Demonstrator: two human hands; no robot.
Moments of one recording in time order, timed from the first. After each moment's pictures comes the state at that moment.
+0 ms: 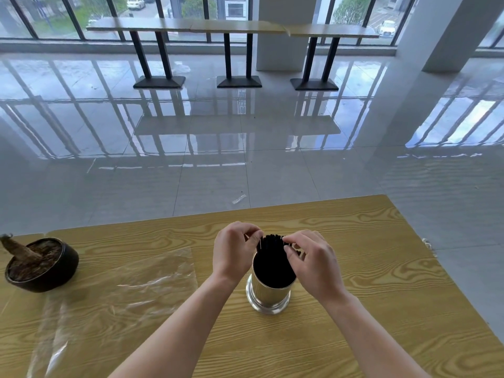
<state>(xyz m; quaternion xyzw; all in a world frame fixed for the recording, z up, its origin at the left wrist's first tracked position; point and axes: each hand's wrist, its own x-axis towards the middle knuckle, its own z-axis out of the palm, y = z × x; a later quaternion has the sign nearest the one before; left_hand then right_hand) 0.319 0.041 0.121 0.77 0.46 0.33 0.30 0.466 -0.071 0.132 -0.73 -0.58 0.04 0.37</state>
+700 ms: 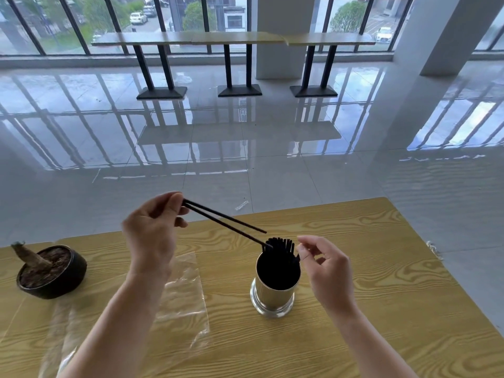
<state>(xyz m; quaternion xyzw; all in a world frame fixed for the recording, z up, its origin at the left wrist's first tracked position) 0.220 0.071 0.209 0.47 0.45 0.59 0.47 0.454 -0.089 0.137 -0.71 -0.44 0.09 0.54</state>
